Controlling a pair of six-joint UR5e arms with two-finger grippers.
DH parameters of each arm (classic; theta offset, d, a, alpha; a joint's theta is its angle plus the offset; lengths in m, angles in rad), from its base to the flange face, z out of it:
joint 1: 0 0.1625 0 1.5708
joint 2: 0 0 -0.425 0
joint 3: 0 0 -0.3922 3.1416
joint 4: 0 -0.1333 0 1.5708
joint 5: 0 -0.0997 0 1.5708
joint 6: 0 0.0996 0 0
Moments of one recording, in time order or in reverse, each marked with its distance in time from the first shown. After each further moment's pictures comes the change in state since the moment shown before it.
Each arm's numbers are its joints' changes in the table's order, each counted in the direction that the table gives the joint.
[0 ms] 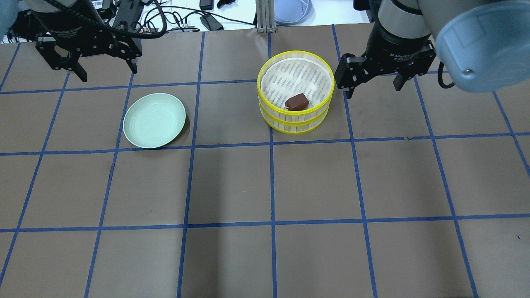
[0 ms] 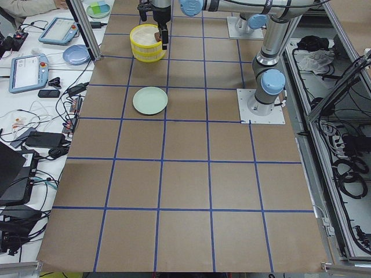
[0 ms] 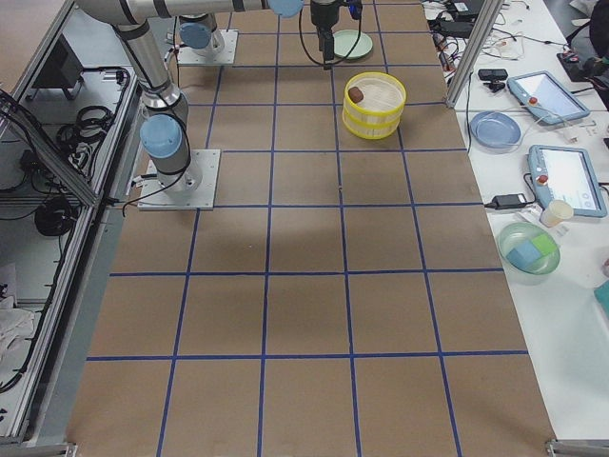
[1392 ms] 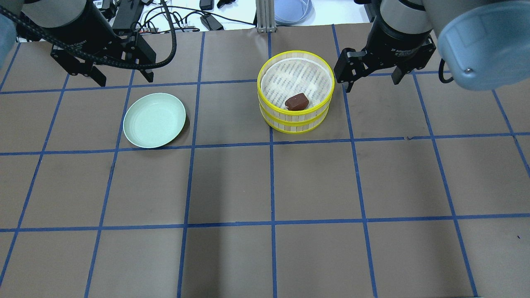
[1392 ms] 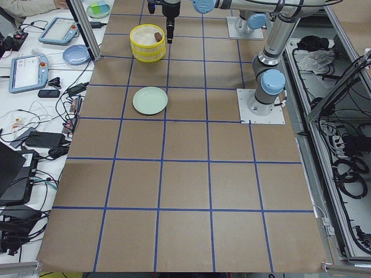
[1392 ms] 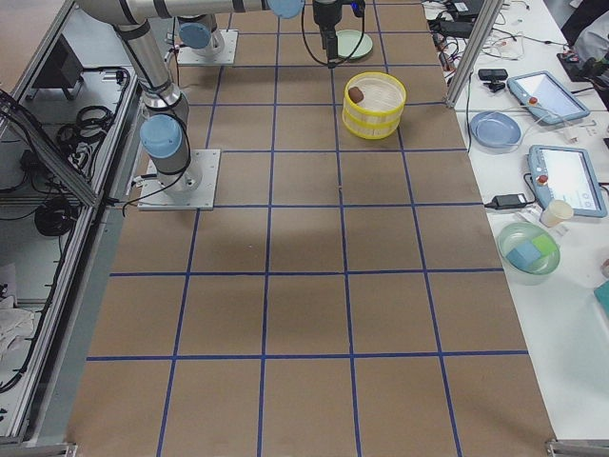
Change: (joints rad) left arm -0.009 0.048 -0.083 -0.082 0.114 0.172; right arm -0.009 0.002 0.000 0.039 -0.021 -0.026
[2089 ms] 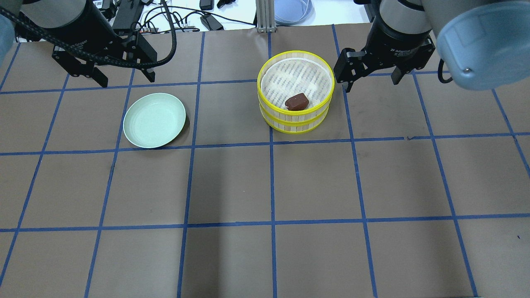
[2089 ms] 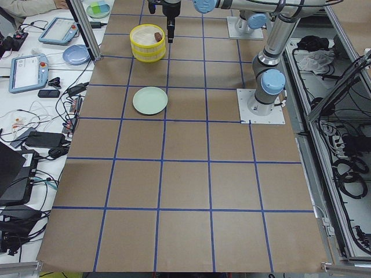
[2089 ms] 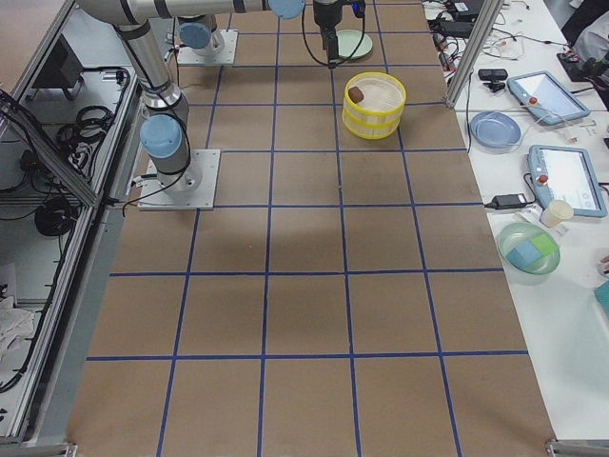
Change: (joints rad) left arm -0.001 -0.001 -0.002 0.003 0.015 -0.016; right arm 0.000 0.002 0.000 0.001 0.000 0.002
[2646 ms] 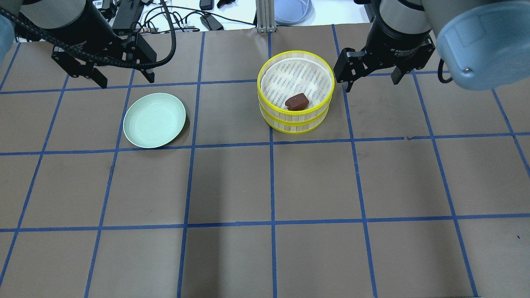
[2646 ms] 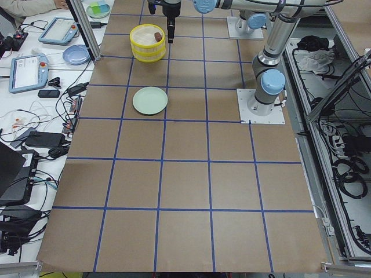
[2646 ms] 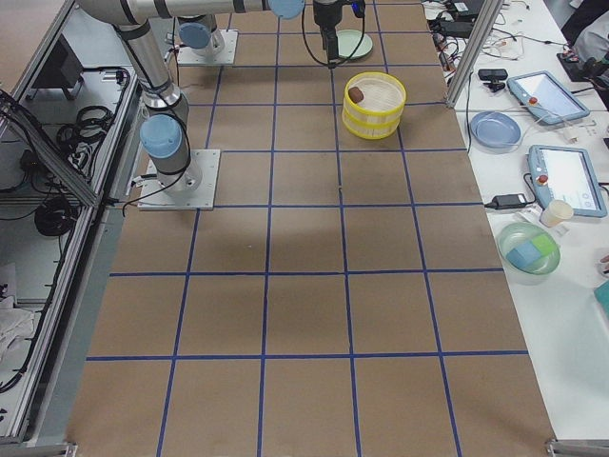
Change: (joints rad) left arm 0.002 0.001 -0.004 0.003 -0.005 0.002; right arm 0.000 0.000 0.000 0.000 0.000 0.001
